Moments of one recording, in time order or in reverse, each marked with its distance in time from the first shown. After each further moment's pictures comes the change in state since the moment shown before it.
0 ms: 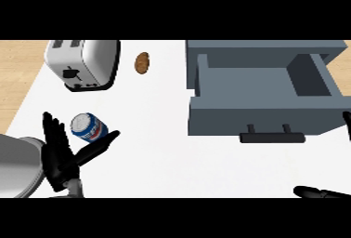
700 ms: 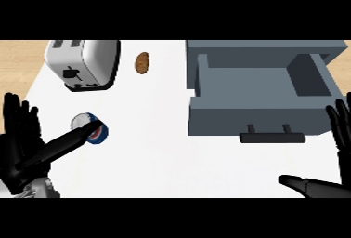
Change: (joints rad) left arm -0.052 0.004 0.060 -0.339 -0.176 -0.134 0.339; right arm -0.043 0.010 0.065 0.056 0.039 -0.054 -0.005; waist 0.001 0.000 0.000
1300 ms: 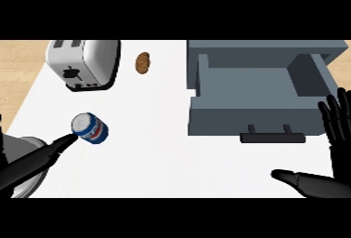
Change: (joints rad) left arm 0.063 0.020 0.027 -0.256 -0.032 -0.076 0.121; right arm -0.032 -0.011 0.038 0.024 0.014 -0.035 0.016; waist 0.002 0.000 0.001
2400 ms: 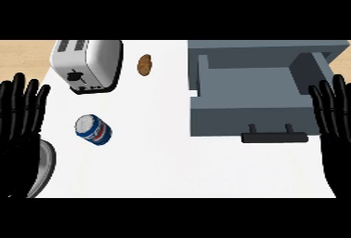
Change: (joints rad) left arm -0.035 0.054 -0.096 0.057 0.264 -0.443 -0.501; right arm -0.082 -0.023 0.103 -0.027 0.025 0.068 -0.233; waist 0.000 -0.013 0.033
